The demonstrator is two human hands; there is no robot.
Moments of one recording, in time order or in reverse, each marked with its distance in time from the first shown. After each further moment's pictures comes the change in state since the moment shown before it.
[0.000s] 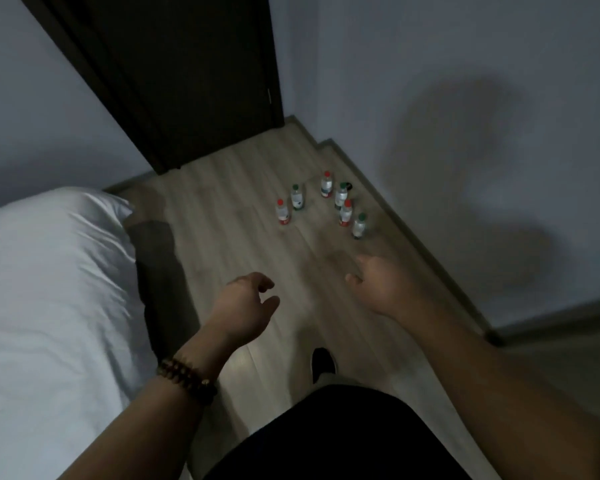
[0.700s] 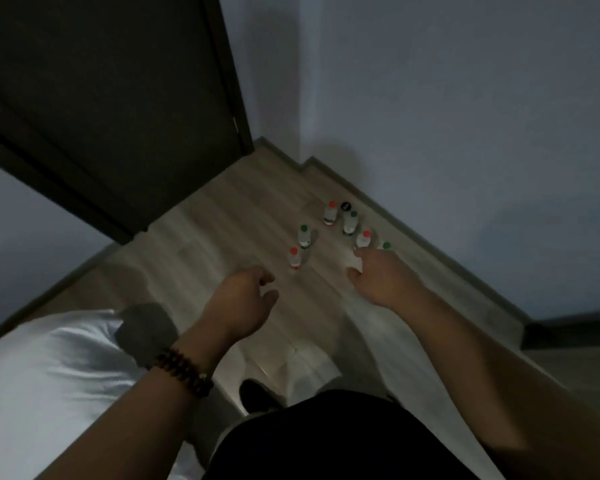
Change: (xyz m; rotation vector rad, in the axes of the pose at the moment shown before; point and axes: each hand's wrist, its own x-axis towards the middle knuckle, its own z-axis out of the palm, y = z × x) left_hand 0.358 -0.109 -0.248 0.143 -0.176 0.285; right_hand 0.302 -0.234 -0.042 0.114 0.076 0.311
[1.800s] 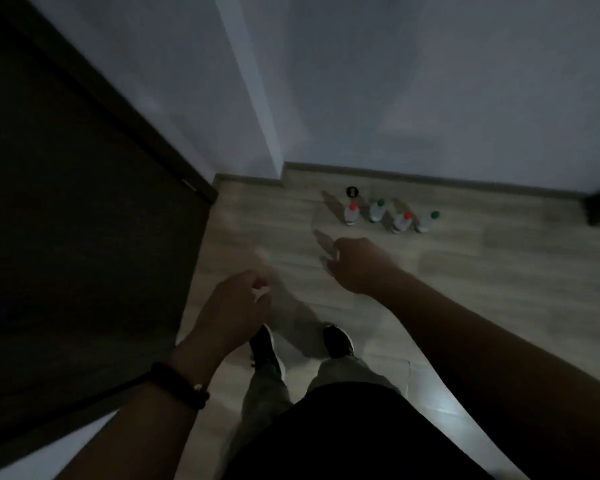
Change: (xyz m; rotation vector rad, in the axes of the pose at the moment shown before) left_hand 0.423 -0.116 -0.241 0.268 -0.378 0.307; right_hand 0.349 -0.237 -0.015 0.352 0.034 0.380
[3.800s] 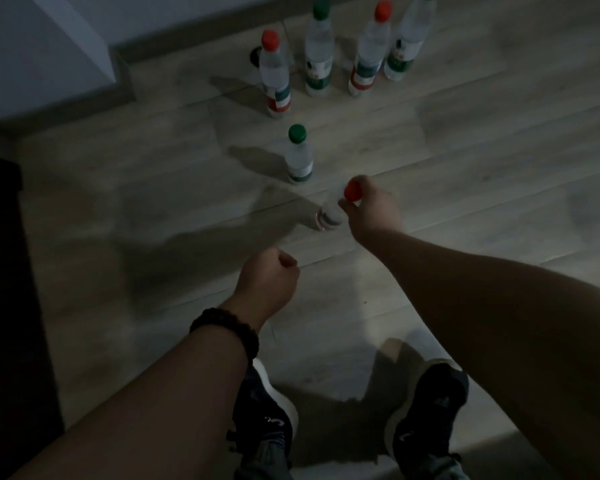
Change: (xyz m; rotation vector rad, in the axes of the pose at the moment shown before) left_hand 0.354 -0.216 0.460 -0.091 -0.320 0.050; right_hand 0.310 0.282 0.473 0.539 0.668 0.504
